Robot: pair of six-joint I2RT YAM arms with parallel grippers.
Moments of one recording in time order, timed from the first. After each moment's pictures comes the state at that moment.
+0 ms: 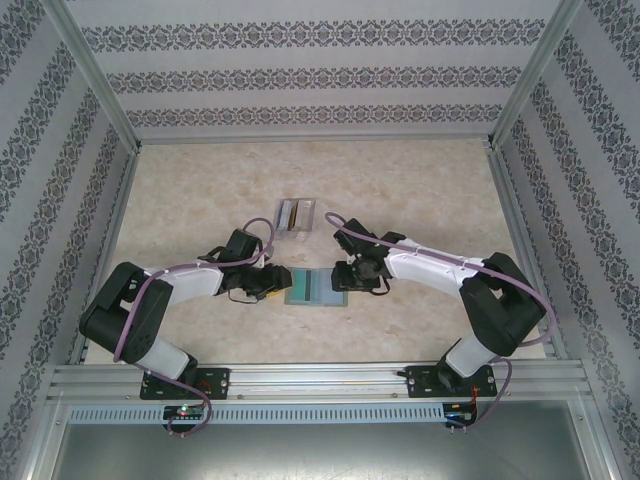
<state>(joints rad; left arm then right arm) -0.43 1.53 0.60 -0.10 0.54 -0.76 0.71 1.59 0.94 -0.62 -0.16 0.66</state>
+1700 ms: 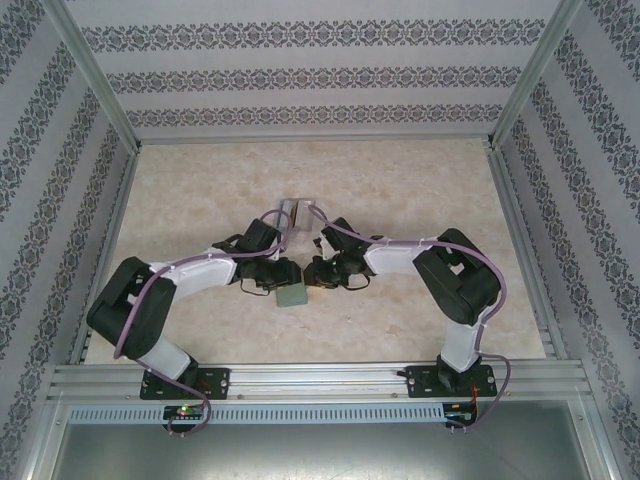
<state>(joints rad) -0.53 1.58 0.78 -0.30 0.41 -0.70 0.70 1.85 0.95 -0.17 -0.51 0.73</state>
